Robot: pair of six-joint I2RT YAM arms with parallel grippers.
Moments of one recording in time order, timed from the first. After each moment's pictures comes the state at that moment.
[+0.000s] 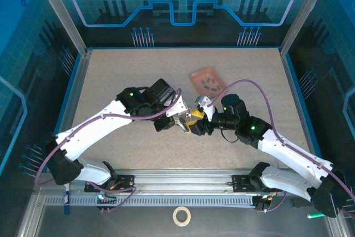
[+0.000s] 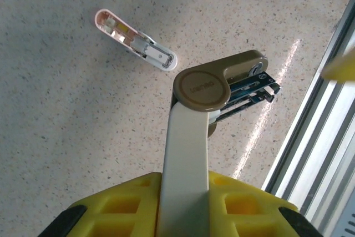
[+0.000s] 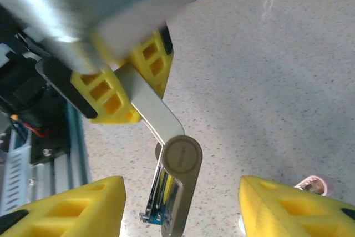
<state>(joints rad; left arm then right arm) -0.80 1.41 1.39 -1.13 0.10 0.23 0.73 0.98 0.73 -0.22 -0.41 -0.06</state>
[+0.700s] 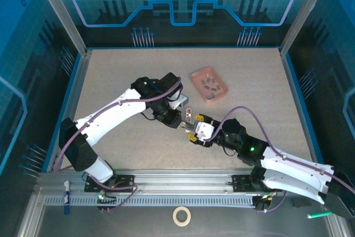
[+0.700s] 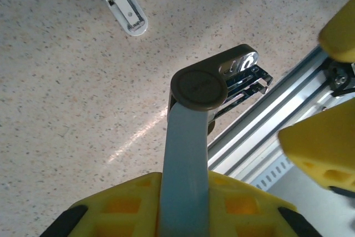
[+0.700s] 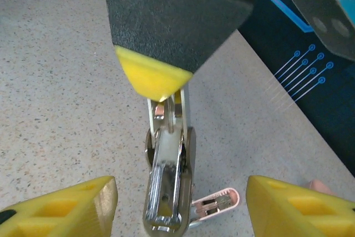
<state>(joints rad) -0.75 1.59 1.51 -1.24 0.30 -0.23 0.93 0.84 0.42 0.12 -0.03 -0.51</state>
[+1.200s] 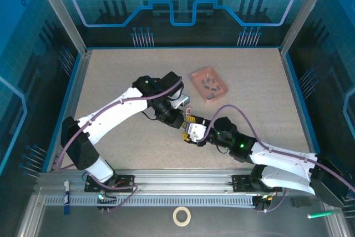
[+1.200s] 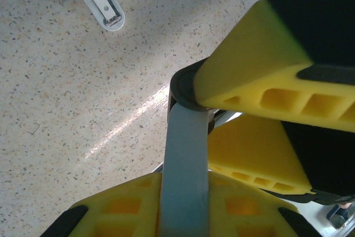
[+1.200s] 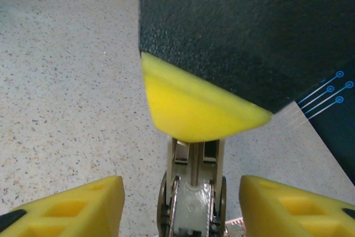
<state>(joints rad) -0.74 1.61 1.53 -1.25 0.37 -0.28 0.93 1.02 0.42 0.29 -0.08 -0.57</state>
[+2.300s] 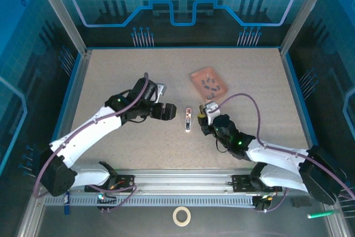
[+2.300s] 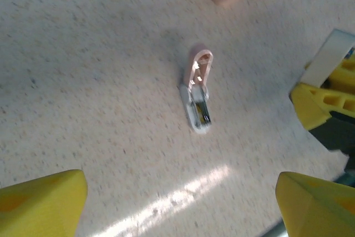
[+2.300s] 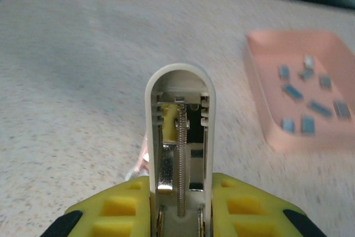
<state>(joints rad) -0.60 1.25 1.05 -0.69 0.11 -0.44 0.83 1.12 0.38 0.29 0.37 0.22</state>
